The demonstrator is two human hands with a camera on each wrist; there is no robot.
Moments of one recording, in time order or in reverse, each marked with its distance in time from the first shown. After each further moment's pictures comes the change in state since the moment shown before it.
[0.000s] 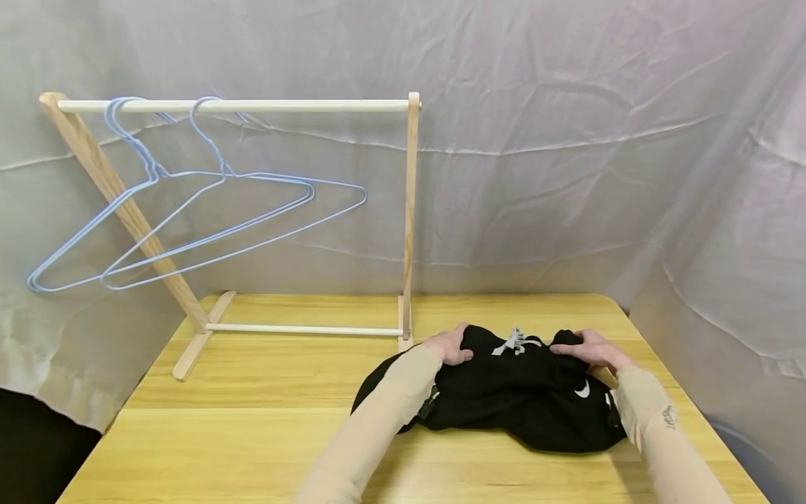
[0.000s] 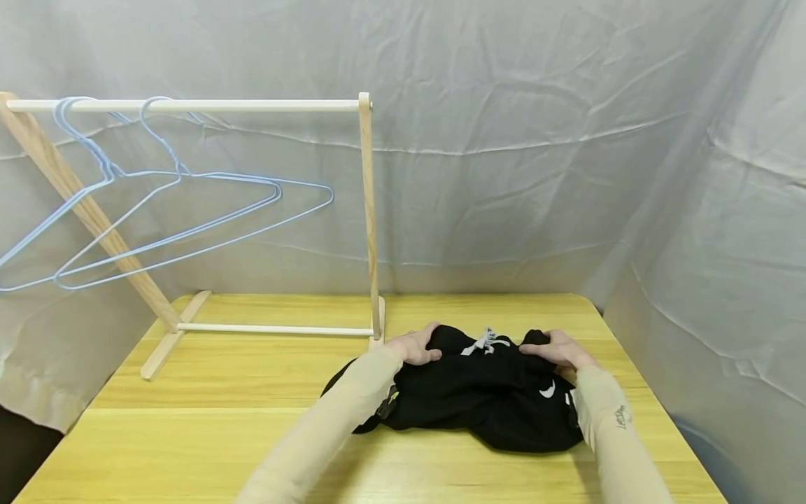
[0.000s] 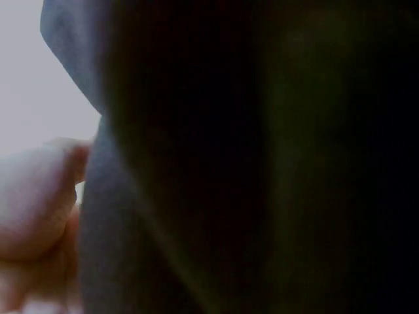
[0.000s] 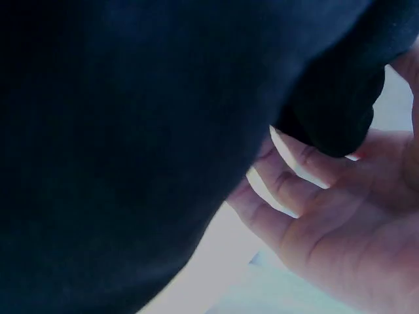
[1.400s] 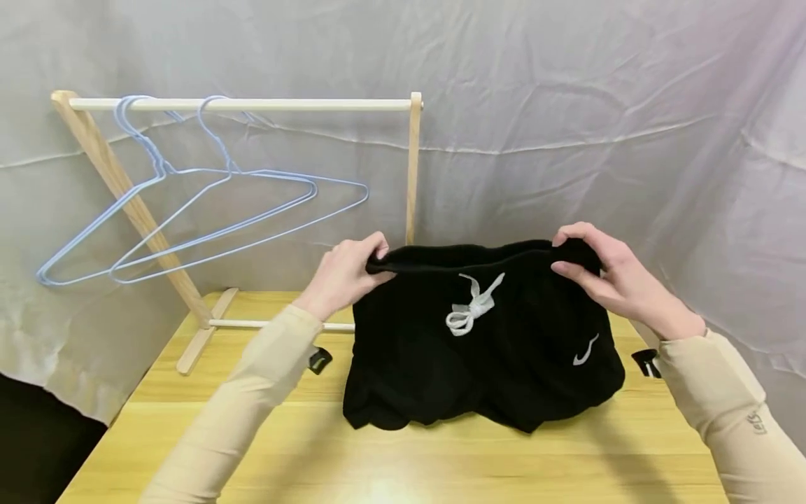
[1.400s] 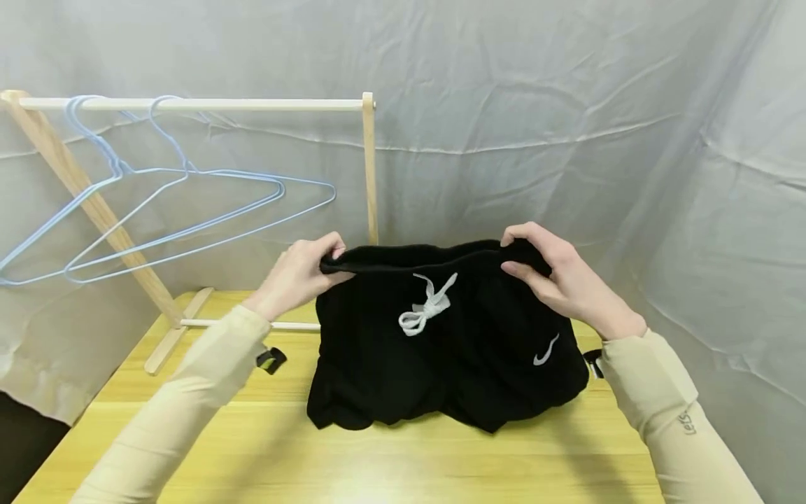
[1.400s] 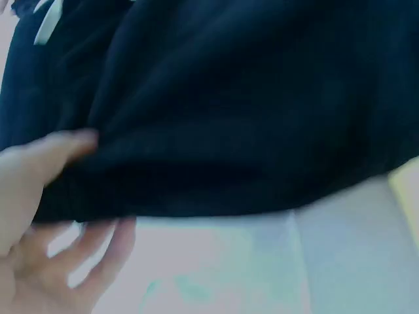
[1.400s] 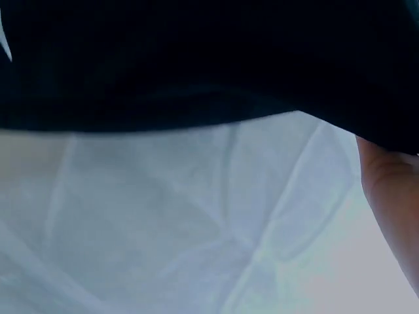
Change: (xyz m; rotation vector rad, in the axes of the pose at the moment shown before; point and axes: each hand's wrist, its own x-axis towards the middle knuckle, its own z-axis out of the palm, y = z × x) left_hand -0.140 -0.052 -0.158 0.114 0.732 0.367; right_hand -0.097 -0.173 -0.072 -0.074 0.537 -1.160
